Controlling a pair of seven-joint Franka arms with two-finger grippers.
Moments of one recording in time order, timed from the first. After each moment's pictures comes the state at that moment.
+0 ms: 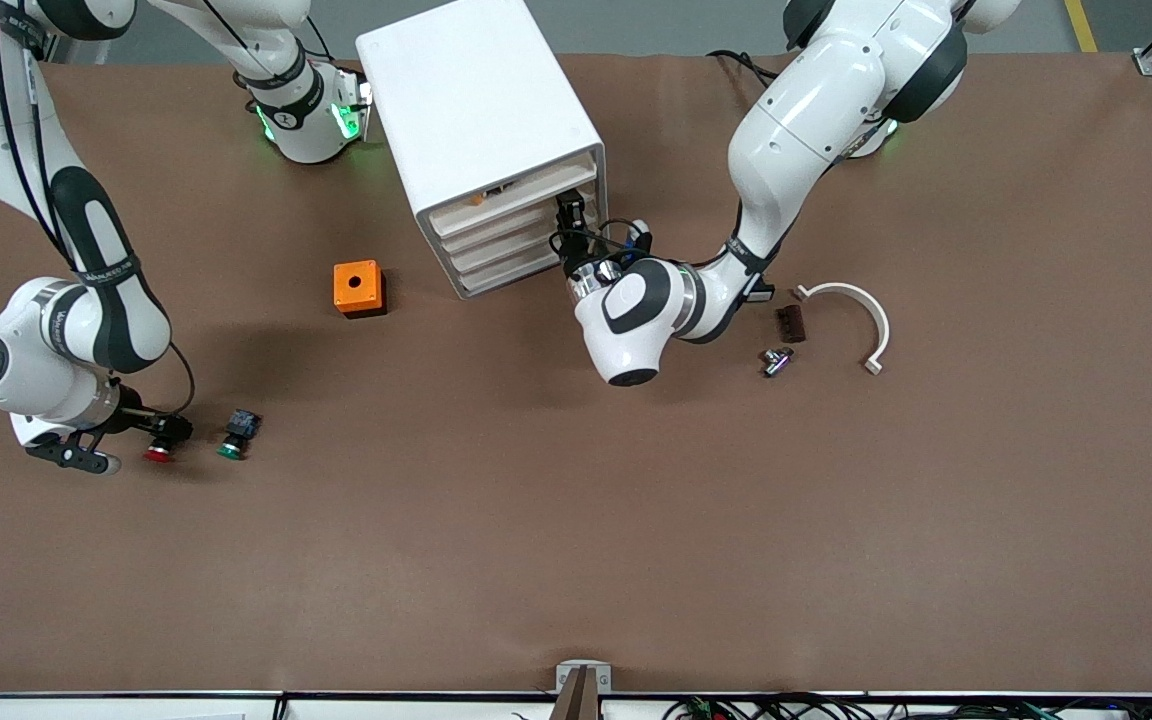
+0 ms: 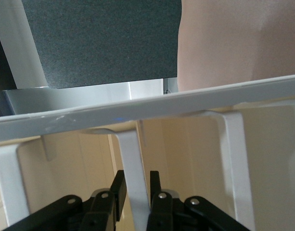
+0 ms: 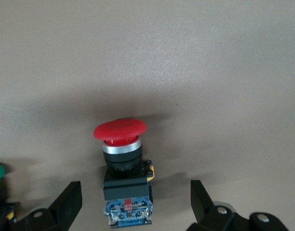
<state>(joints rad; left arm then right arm) -0.55 0.95 -0.24 -1.39 -0.95 1.38 -2.25 -0.20 0.59 -0.07 -1.91 -0.01 2.48 0.01</state>
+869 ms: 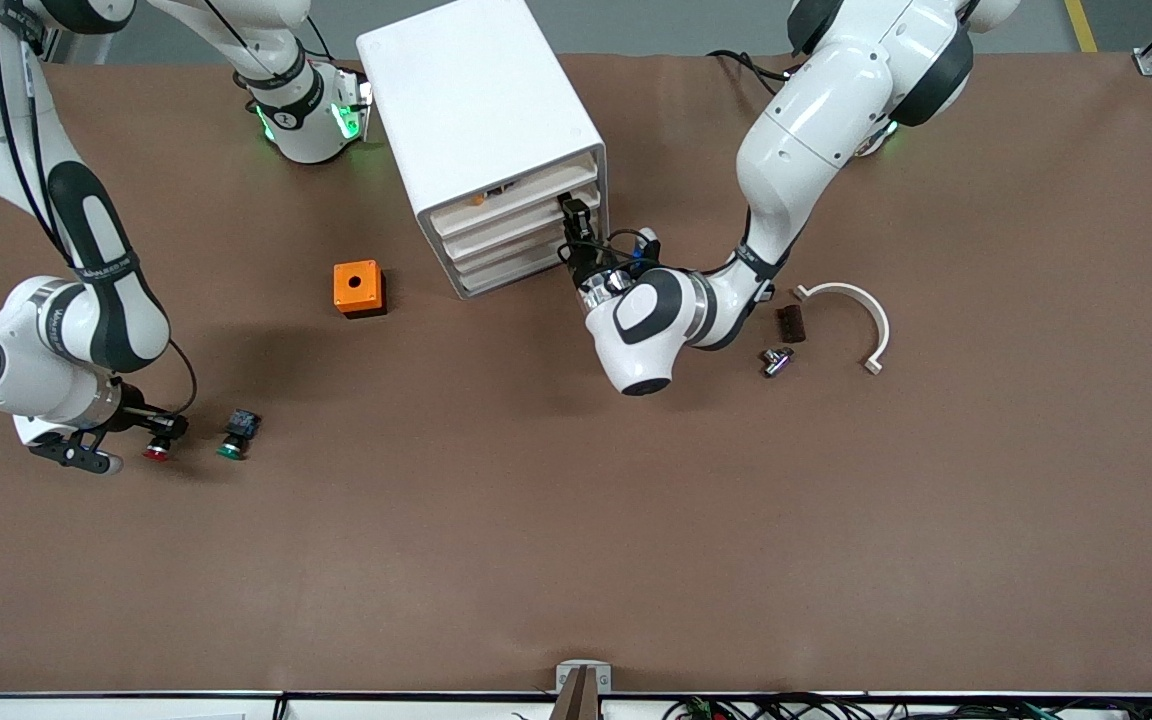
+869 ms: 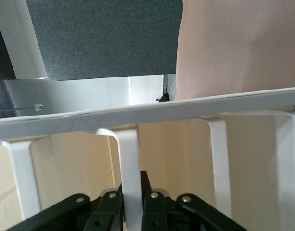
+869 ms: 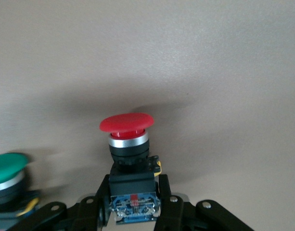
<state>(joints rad) -0.52 0.95 -0.23 -1.39 -0.95 1.37 -2.27 -0.19 0.56 -0.06 -1.89 0.00 2.39 0.07</state>
